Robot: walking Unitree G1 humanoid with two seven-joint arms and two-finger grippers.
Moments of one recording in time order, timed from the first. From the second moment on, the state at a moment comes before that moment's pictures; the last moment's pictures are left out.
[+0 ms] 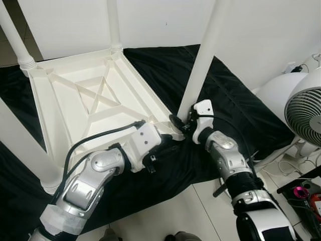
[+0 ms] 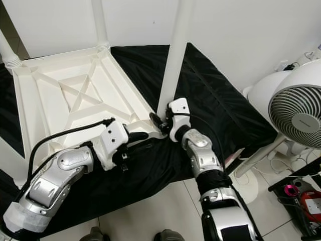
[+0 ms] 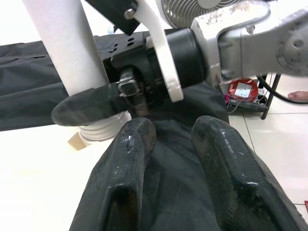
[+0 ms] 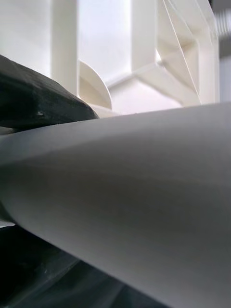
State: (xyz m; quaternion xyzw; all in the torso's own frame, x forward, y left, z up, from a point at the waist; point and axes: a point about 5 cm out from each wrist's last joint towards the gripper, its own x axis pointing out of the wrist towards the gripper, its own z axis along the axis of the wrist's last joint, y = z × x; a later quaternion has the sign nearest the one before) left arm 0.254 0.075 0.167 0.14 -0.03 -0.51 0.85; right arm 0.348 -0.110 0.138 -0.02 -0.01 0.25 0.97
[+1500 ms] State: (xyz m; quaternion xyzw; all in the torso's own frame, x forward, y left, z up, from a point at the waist) left arm 0.253 0.074 0.167 0.14 -0.03 -0.52 0.84; right arm 0.329 -0.140 0.139 -0.08 -0.01 0.26 0.96
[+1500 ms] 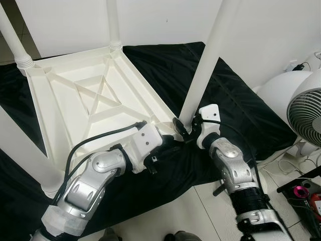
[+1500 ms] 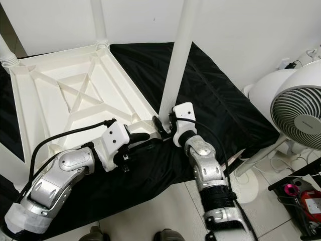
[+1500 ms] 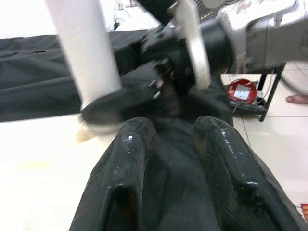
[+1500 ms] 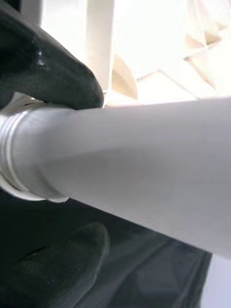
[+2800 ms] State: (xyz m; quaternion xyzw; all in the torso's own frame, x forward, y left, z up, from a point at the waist) left arm 0.264 0.083 0.172 0.14 -0.04 -0.49 0.86; right arm 0.356 -0.140 0.147 -0.10 -0.02 0.41 0.91
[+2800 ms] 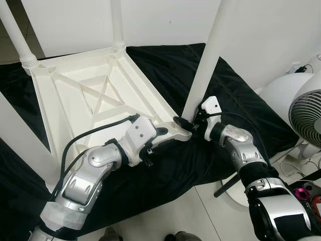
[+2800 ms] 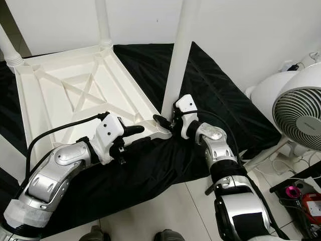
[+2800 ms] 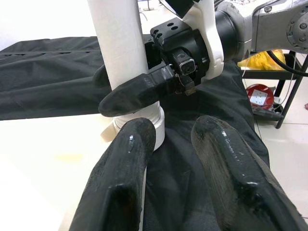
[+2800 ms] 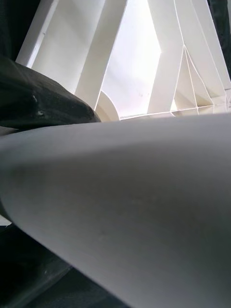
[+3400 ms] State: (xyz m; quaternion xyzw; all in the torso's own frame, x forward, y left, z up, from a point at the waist) left arm 0.262 0.076 0.170 0.13 -0.04 -0.50 0.86; right arm 0.349 -0.115 0.137 -0.01 -0.01 0.23 0.97
